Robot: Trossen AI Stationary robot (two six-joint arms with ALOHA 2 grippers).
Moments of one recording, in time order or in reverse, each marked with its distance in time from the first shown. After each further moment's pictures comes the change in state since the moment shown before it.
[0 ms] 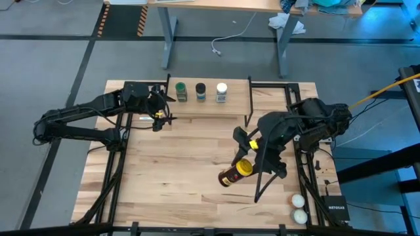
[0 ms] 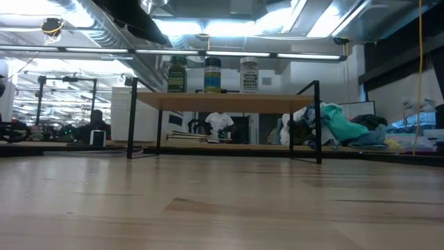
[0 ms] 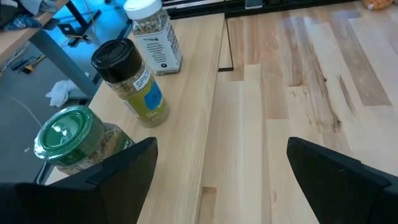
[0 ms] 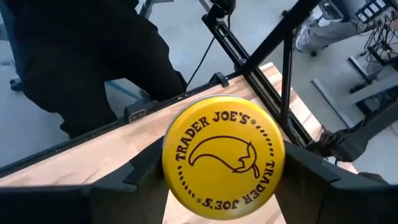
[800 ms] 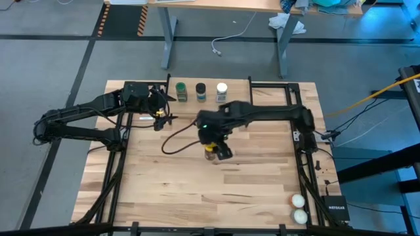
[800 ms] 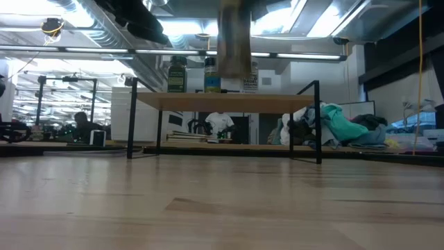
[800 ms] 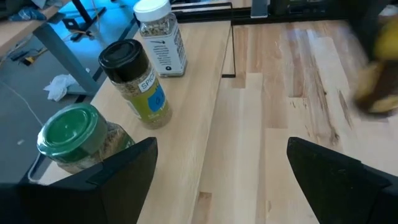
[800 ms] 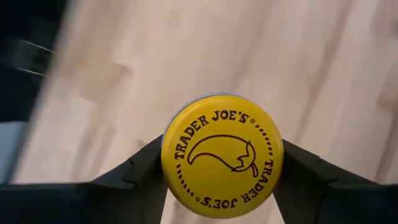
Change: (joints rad) left arm 0.000 0.000 0.000 0.019 -0.005 -0.072; right arm -0.310 0.294 -0.281 0.036 0.017 0.419
